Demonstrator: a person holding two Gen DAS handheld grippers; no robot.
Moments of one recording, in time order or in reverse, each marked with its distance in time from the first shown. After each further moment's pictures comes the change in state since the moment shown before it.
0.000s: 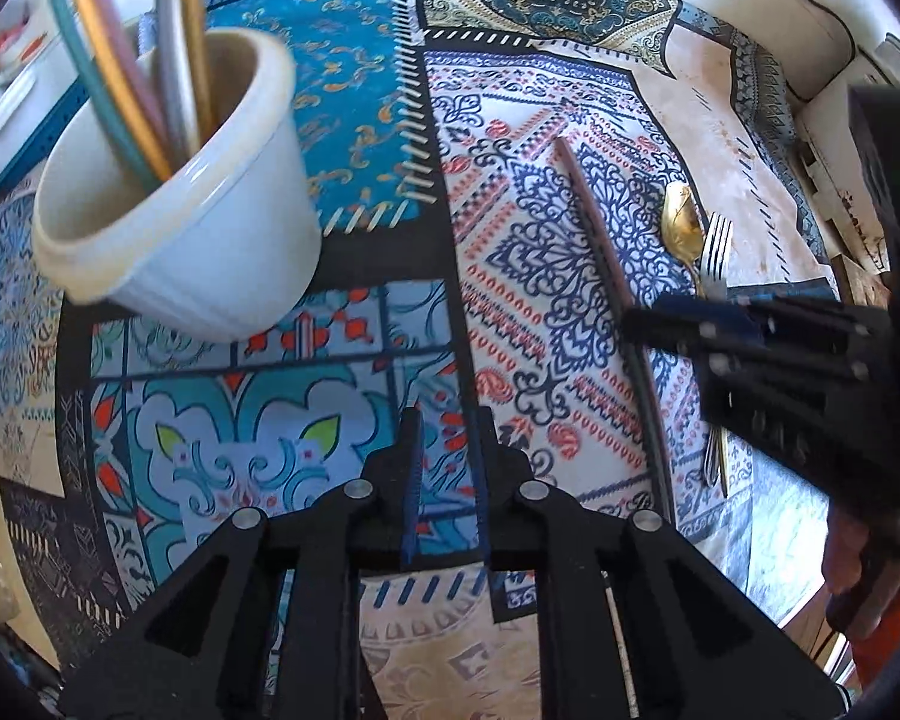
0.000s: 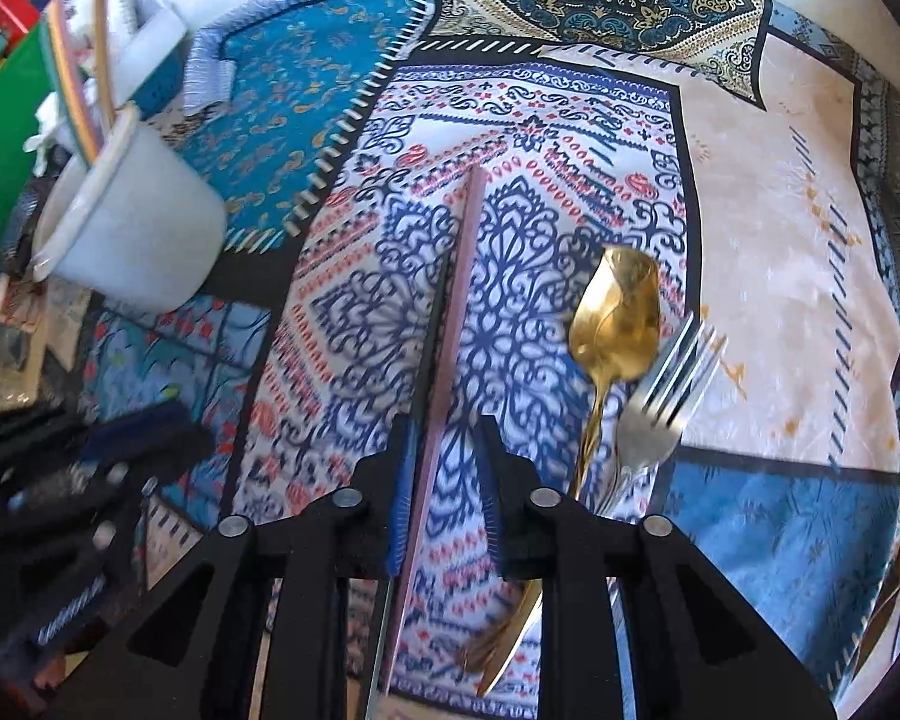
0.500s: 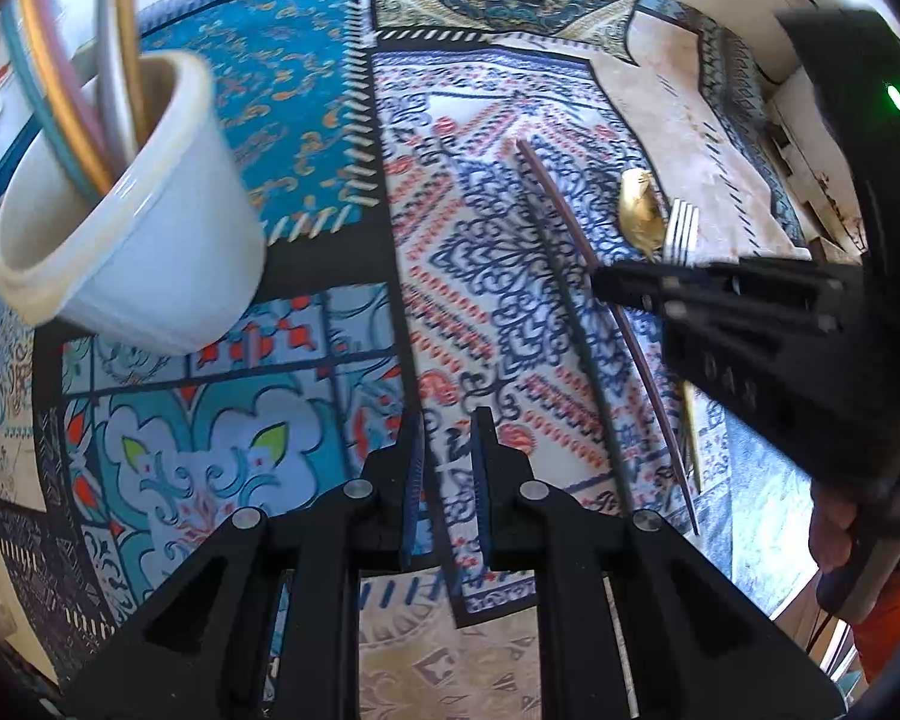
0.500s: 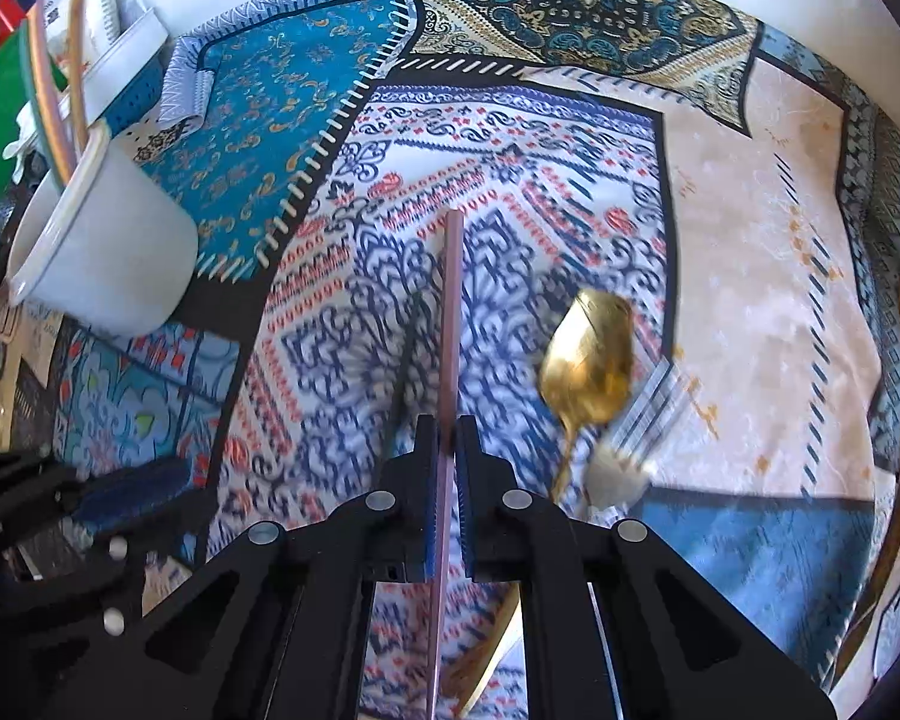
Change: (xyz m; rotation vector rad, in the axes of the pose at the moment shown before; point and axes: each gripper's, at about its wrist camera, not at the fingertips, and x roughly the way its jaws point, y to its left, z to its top) left arm 0.004 -0.025 0.005 0.057 0.002 -0.040; right arm 0.006 -0.001 0.011 -0.014 -0.014 -0.064
